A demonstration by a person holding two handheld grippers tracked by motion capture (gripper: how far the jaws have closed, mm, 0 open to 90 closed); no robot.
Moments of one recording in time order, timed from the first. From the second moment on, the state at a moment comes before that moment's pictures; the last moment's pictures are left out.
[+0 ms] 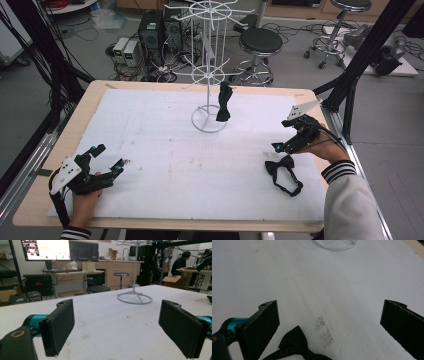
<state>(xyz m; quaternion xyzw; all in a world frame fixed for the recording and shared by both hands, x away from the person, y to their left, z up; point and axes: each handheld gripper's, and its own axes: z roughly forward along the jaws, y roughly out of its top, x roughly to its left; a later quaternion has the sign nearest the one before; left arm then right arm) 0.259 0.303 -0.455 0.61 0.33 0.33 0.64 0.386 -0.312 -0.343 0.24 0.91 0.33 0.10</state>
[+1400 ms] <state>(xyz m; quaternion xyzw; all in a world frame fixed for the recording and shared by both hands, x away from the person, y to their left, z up) 0.259 0.302 -0.455 0.61 0.33 0.34 0.64 0.384 -0.299 -0.392 0.11 0.98 0.14 0.02</state>
